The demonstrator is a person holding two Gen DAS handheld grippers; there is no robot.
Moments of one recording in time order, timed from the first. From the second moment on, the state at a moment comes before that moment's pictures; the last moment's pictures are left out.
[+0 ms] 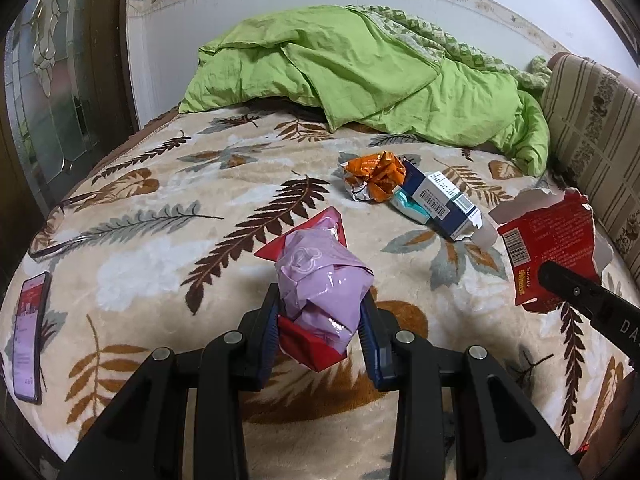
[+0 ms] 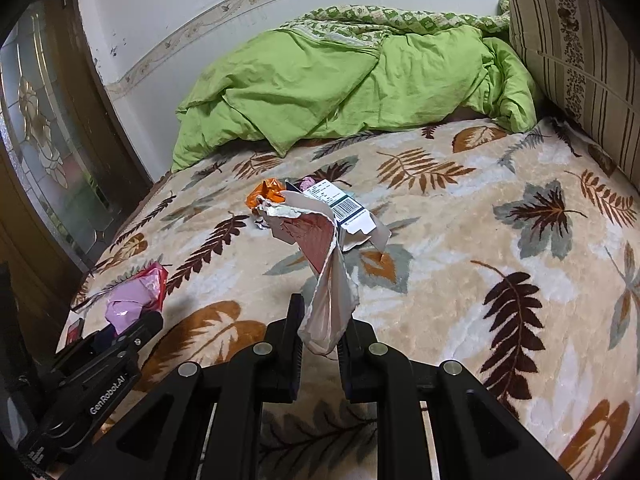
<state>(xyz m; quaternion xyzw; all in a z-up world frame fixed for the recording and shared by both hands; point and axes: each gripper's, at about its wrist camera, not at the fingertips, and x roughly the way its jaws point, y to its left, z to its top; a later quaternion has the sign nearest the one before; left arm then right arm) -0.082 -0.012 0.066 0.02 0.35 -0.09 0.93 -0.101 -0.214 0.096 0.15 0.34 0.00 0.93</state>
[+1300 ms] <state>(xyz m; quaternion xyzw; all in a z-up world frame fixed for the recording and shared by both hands) -0.073 0.002 0.066 -0.06 0.37 -0.11 0.92 -0.098 -0.208 0.096 0.15 0.34 0.02 0.93</state>
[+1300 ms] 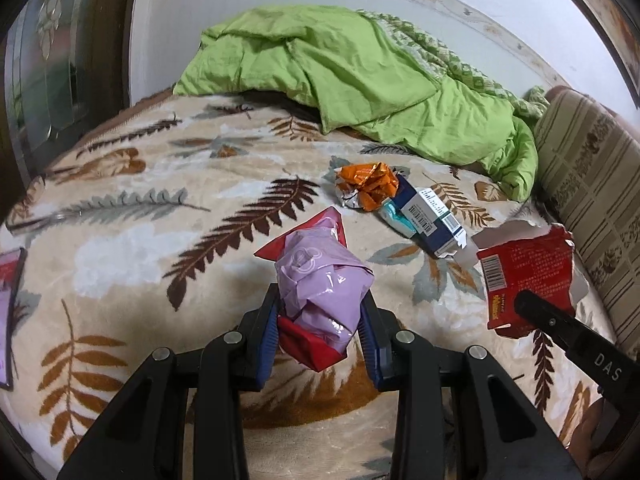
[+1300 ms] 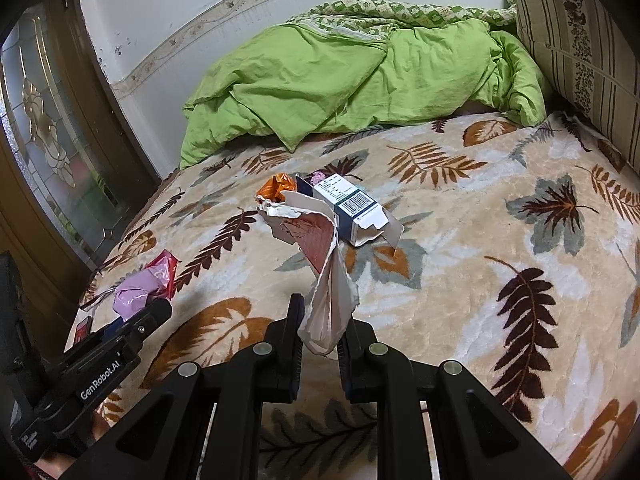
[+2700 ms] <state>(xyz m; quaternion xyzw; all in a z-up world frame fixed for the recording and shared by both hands) -0.092 -0.032 0.070 0.04 0.32 -0.11 0.94 -0.096 -0.213 0.093 0.16 0.34 0.03 0.93</state>
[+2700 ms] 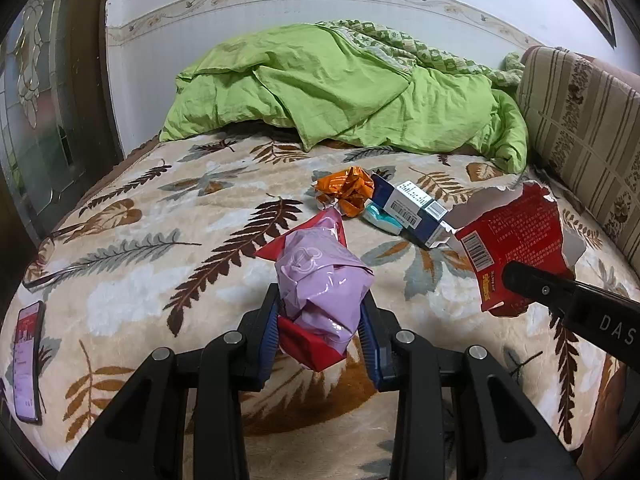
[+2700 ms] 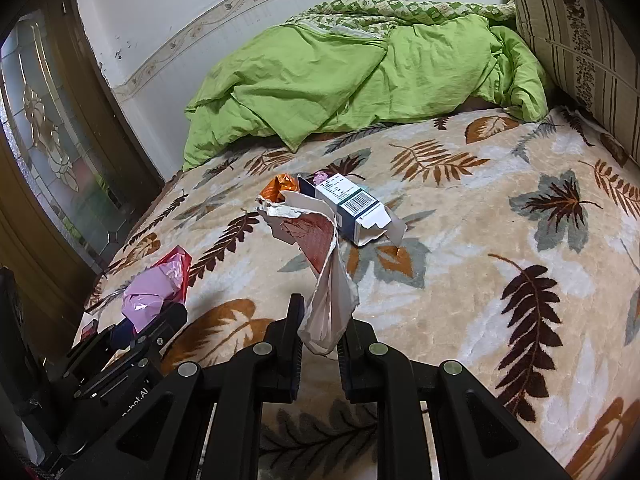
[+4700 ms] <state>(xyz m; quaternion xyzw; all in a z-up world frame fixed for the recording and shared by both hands) -0.279 -0.288 0.103 0.12 0.42 -0.53 0.73 -0.451 -0.446 0.115 0.35 0.30 -0.25 0.85</state>
